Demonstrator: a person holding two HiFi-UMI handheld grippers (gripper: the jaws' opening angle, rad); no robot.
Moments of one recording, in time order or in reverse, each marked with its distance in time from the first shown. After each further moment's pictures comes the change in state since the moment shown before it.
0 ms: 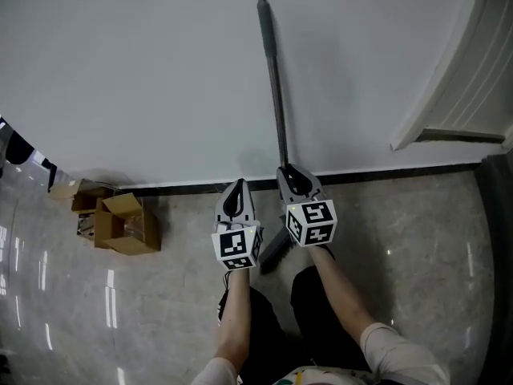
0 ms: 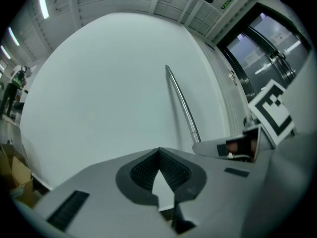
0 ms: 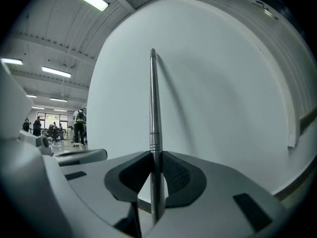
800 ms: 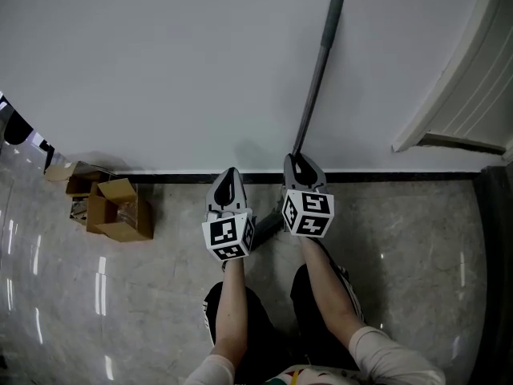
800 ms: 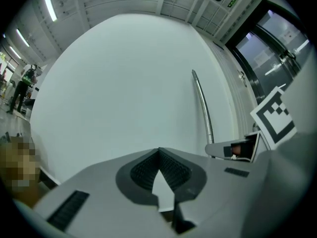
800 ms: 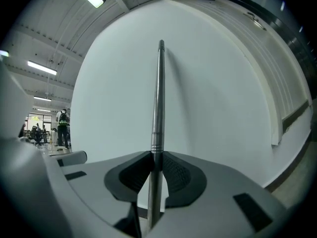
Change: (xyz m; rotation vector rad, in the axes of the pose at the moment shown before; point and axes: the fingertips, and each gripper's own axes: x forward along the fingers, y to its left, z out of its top) left arm -0.002 0.017 0.003 -0.061 -0.015 0.083; right arm 0.000 -0.029 0.002 0.047 -0.025 -0.170
